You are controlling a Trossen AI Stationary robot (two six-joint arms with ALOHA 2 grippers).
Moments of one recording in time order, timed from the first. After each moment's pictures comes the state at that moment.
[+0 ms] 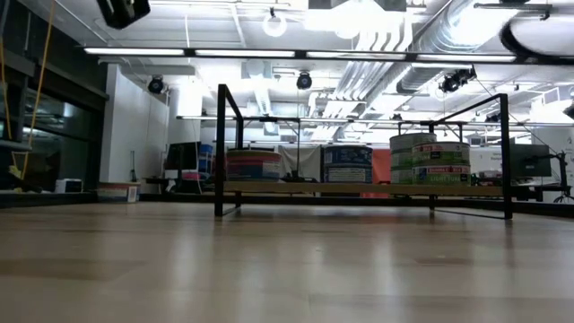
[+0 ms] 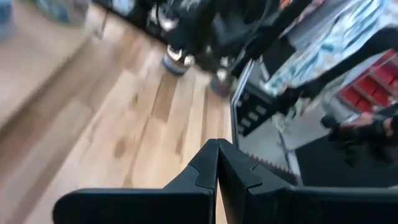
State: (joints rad) left arm -0.52 1.06 0.76 -0.06 -0.34 -0.73; right arm 0.66 1.62 0.91 -1.10 -0.31 1.31
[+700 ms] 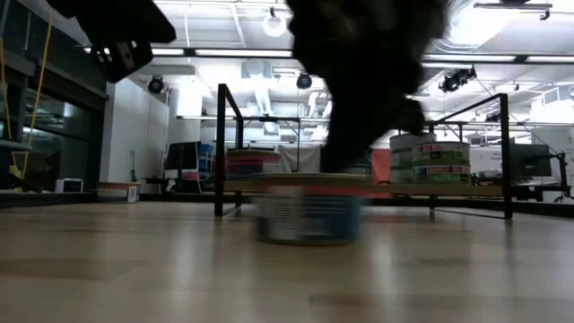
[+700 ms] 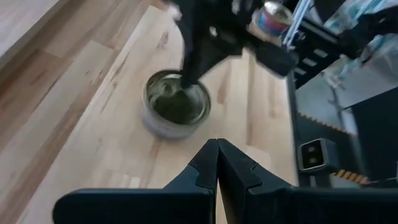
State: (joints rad) left arm -0.56 1.33 0.76 -0.05 -0.36 -0.74; right arm 0.41 1.98 1.41 -0.57 0.19 0.96
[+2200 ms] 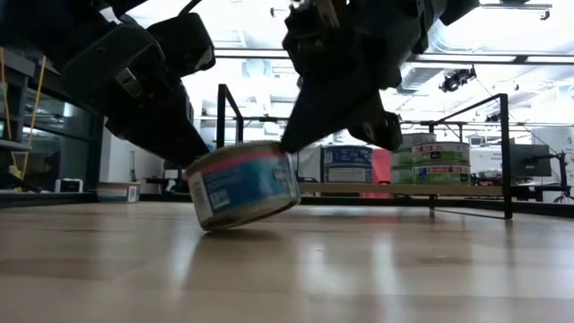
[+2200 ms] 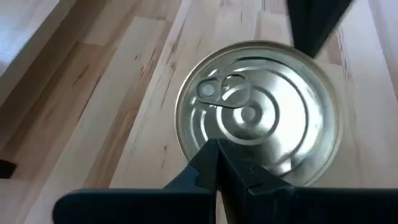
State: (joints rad) left arm -0.47 1.70 0.76 0.12 -0.45 -0.50; right arm 0.34 1.90 1.23 -0.18 0.06 0.95
